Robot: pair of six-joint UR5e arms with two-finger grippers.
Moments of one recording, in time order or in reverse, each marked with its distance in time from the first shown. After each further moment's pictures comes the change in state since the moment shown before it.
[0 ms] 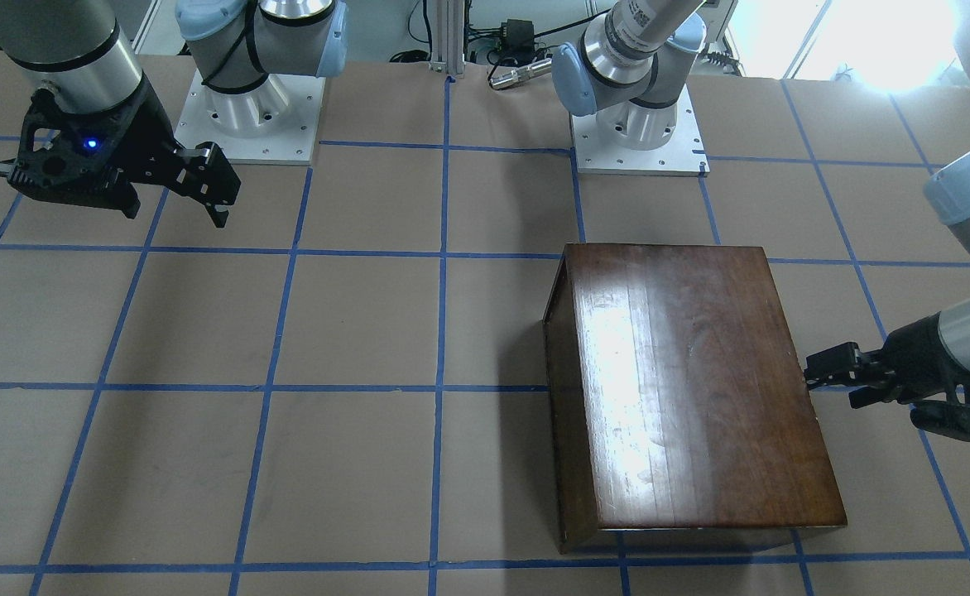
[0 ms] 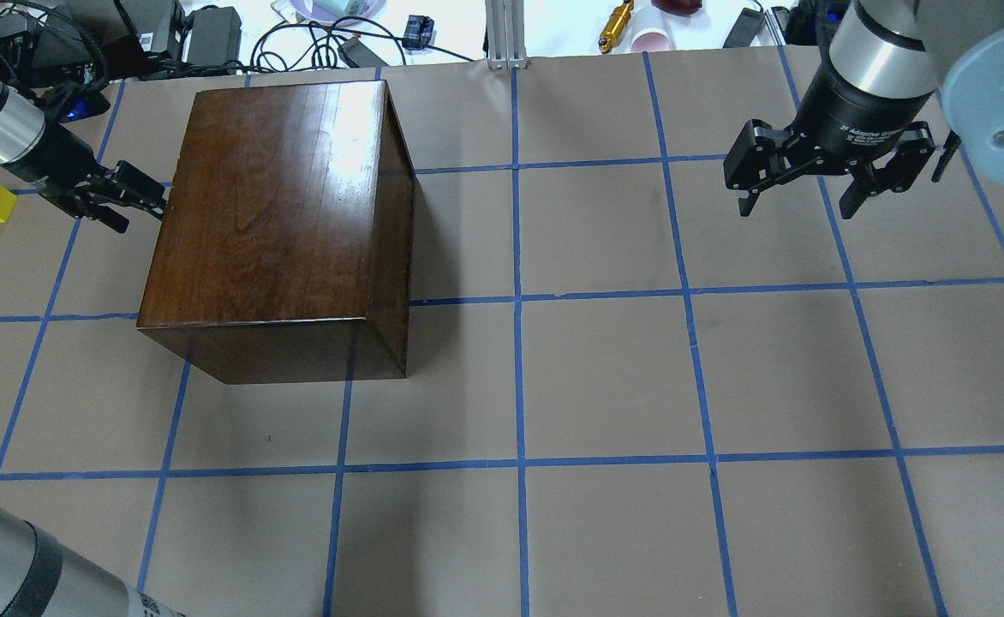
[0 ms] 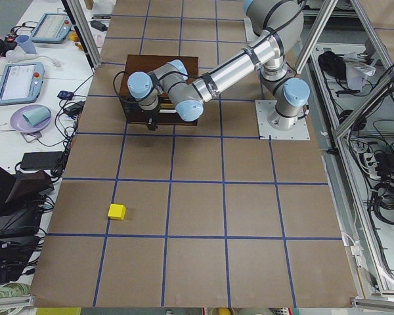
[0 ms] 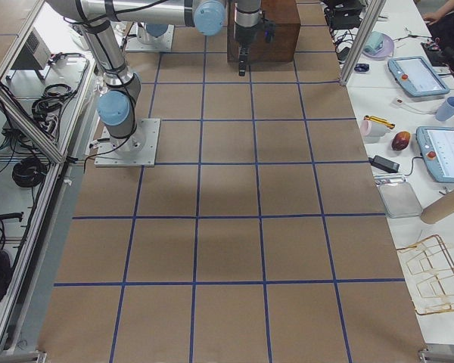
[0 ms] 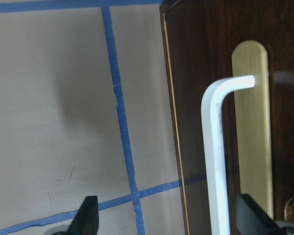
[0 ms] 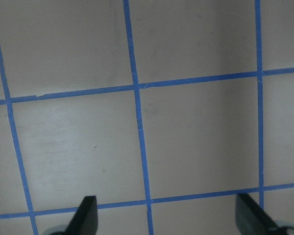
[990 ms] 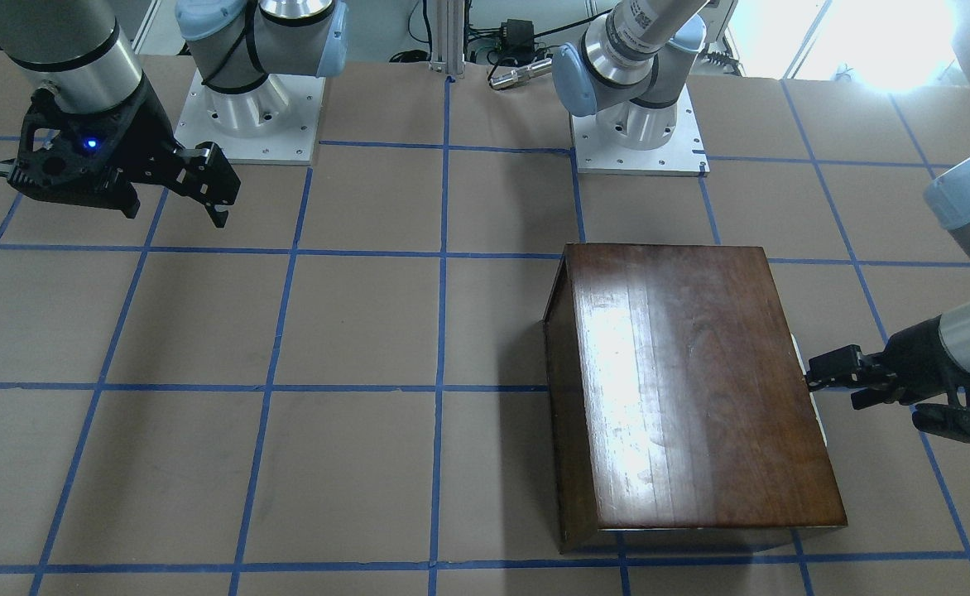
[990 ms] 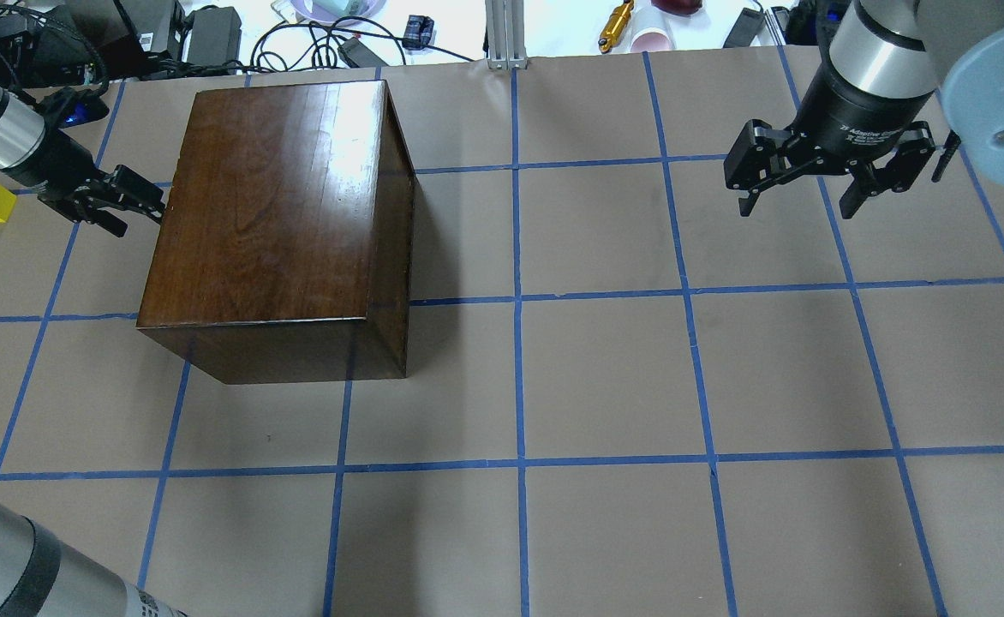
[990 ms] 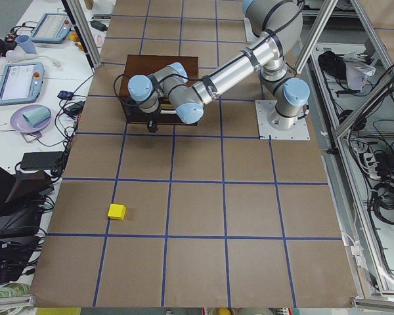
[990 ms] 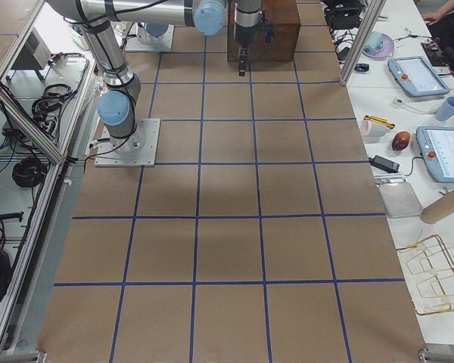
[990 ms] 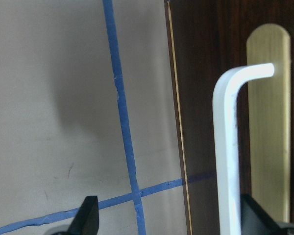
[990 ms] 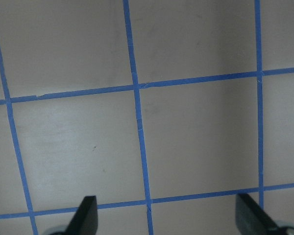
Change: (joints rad) left arm 0.010 -0.013 0.000 0.012 0.007 0.001; right arm 0.000 0.000 0.000 0.000 0.000 0.000
